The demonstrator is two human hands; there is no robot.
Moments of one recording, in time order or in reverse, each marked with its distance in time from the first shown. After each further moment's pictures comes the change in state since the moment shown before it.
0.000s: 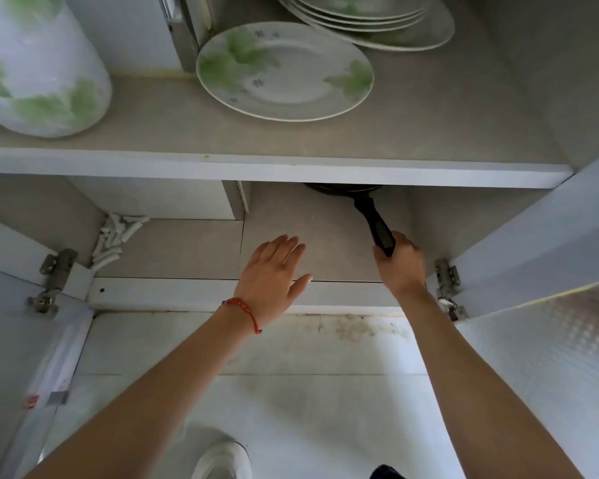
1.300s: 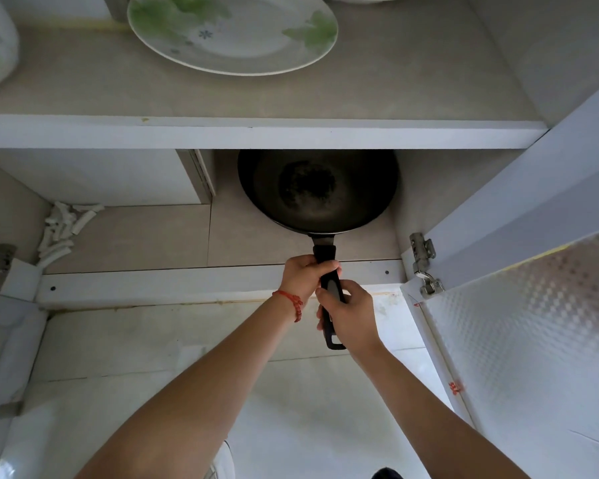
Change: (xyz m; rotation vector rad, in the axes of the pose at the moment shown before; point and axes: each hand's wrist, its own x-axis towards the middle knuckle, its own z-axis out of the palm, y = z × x) left_hand 0.032 0.087 0.055 -1.695 -0.238 -0.814; right_hand -0.108 0.003 0.027 0.792 -0.230 0.304
